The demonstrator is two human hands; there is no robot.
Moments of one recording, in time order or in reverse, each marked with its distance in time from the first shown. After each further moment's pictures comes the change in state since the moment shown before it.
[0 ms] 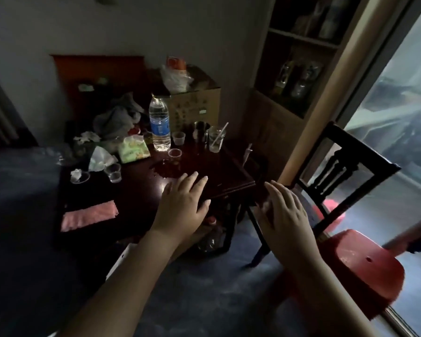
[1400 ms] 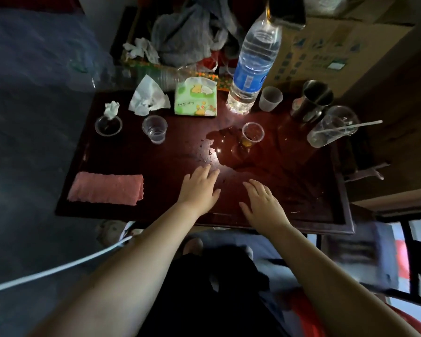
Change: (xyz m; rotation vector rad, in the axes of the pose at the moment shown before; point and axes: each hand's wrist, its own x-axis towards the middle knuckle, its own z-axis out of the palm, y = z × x) left_hand 0.140 -0.235 0.222 -0.008 -0.442 -0.555; right_hand 0.236 -0.008 0.370 -0.040 -0.909 -0.341
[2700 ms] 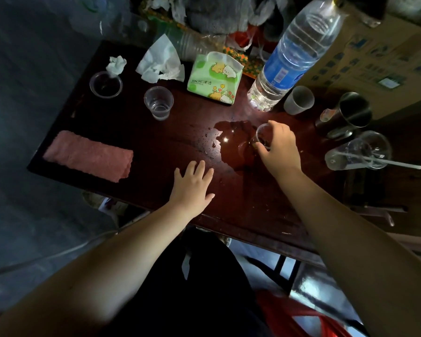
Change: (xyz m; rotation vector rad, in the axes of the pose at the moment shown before) left_hand 0.011 0.009 0.031 0.089 -0.086 -0.186; right_hand 0.163 0.041 -0.051 0.060 0.283 -0.115
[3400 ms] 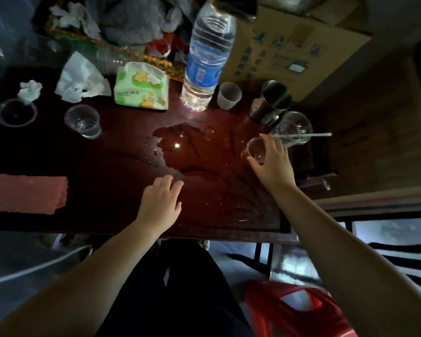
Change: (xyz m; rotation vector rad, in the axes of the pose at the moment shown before) left_hand 0.004 0.042 0.002 -0.090 0.243 0.211; right_hand -0.072 0.084 -0.071 -0.010 0.069 0.219
